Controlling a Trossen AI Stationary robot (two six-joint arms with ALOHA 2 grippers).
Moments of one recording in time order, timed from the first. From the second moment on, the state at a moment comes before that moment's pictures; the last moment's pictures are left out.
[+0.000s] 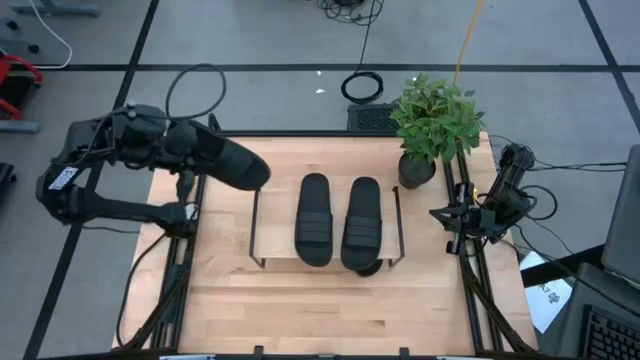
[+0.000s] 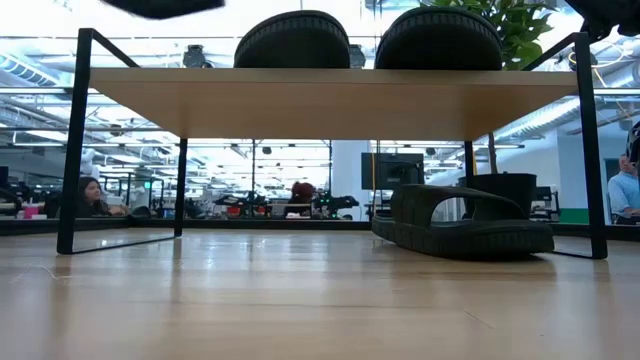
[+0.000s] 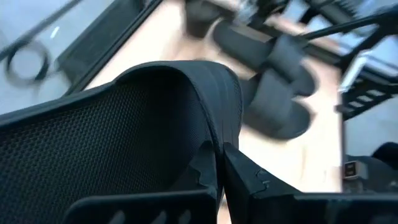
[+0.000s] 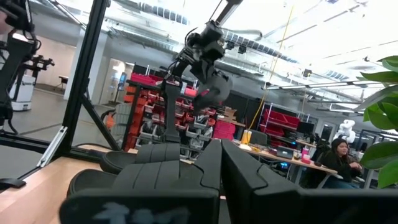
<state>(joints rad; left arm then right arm) 0.31 0.95 1.61 -1.32 0.14 -0.20 0.99 0.10 0.04 0.69 1.02 -0.81</state>
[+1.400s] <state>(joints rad) -0.76 1.77 1.61 -0.69 0.22 -0.45 0.99 0.10 0.04 0.67 1.02 -0.77</state>
